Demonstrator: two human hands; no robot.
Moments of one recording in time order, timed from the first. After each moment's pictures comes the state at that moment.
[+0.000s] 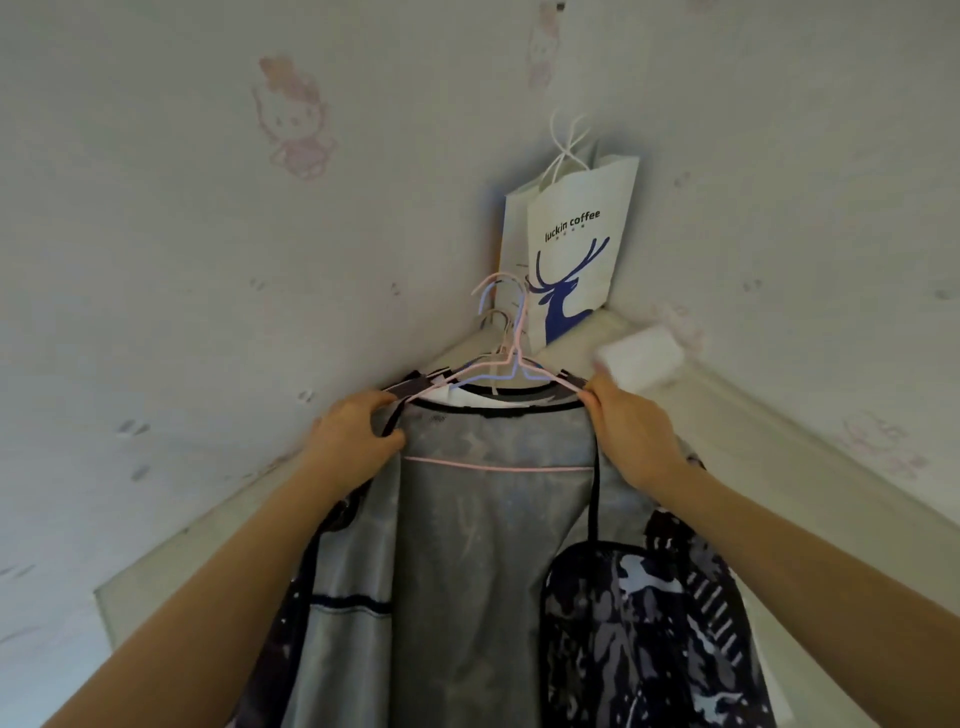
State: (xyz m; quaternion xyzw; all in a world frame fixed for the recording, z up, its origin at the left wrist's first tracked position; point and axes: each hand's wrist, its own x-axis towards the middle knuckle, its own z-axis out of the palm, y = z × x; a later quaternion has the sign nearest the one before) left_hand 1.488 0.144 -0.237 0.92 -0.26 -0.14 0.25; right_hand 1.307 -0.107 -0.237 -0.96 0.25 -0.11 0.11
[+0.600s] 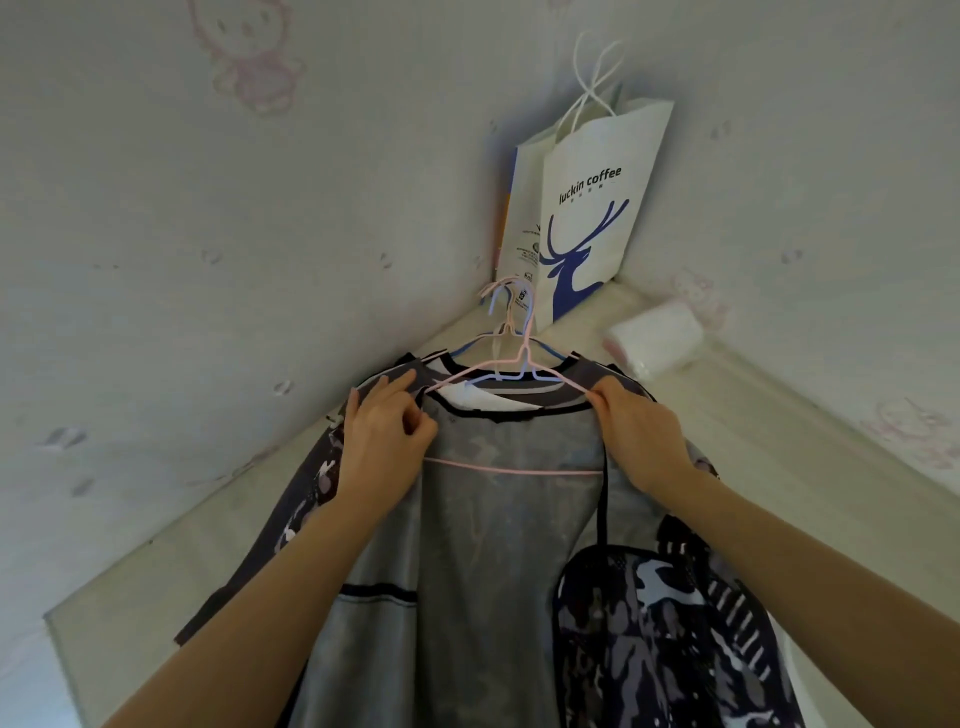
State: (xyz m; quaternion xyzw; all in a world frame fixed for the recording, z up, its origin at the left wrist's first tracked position) left_hand 1.489 0.107 -0.296 0.90 -0.31 -0.03 0.30; right_hand 1.330 -0.118 -0.288 -0.95 0.27 -0.07 0.10
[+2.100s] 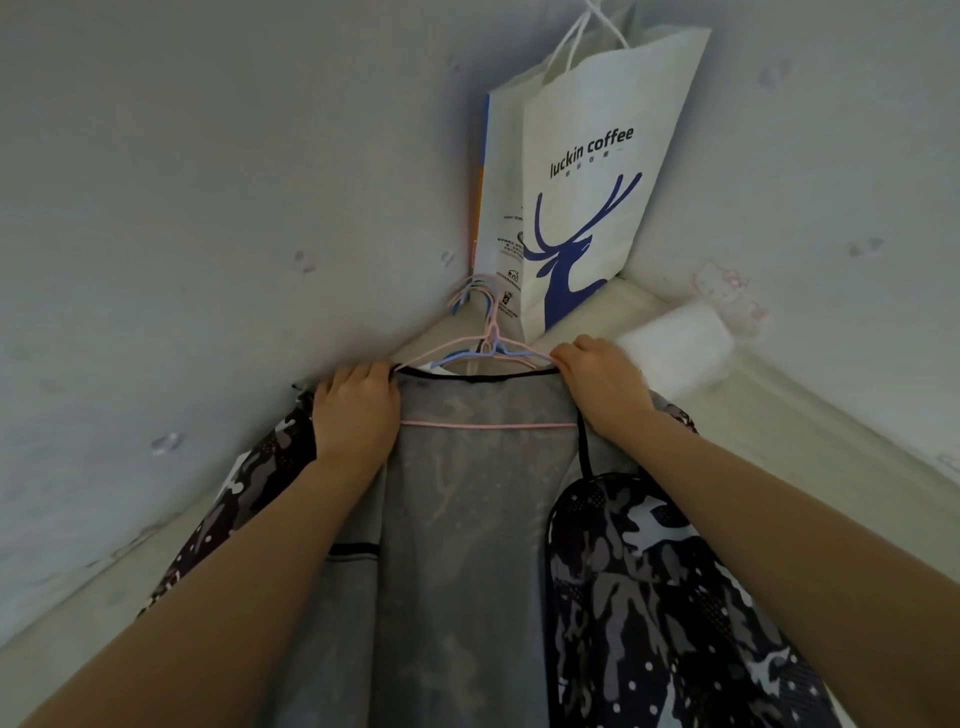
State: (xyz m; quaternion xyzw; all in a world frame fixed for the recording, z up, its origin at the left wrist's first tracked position) left_hand 1.590 0.012 -0.397 0.93 -0.32 0.09 0.14; right_hand 1.441 -0.224 -0.380 -0.98 0.20 -0.05 0.04
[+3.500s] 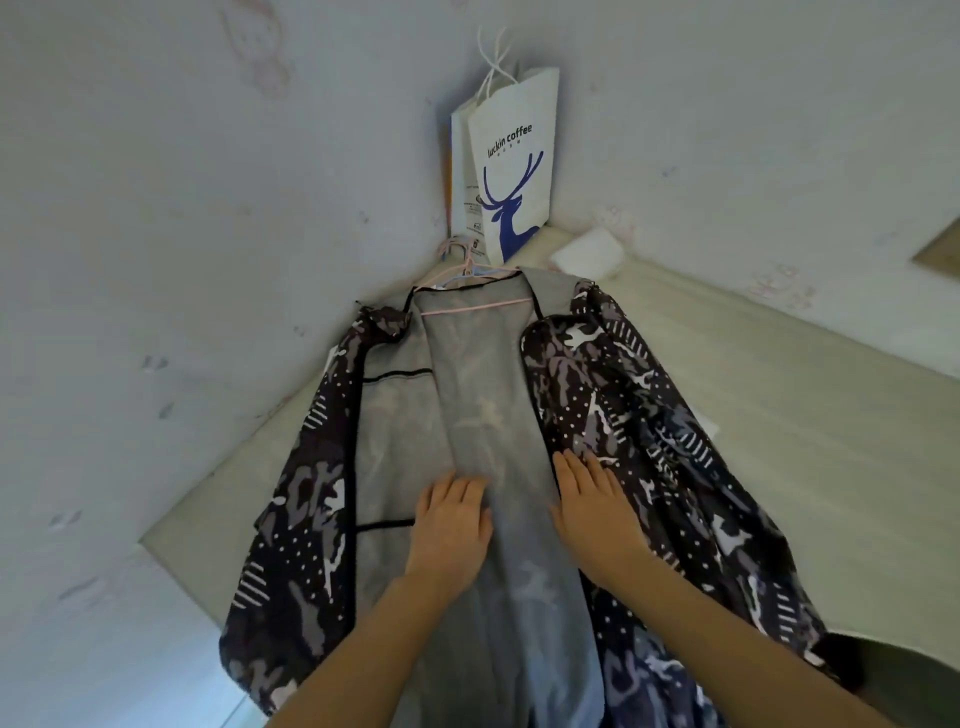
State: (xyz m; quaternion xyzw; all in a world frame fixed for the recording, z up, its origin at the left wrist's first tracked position) left_hand 1.303 0.237 -0.349 0.85 -0.49 -0.12 0.14; right_hand 1.163 0.107 -0.340 -0.93 0.35 0.09 0.07
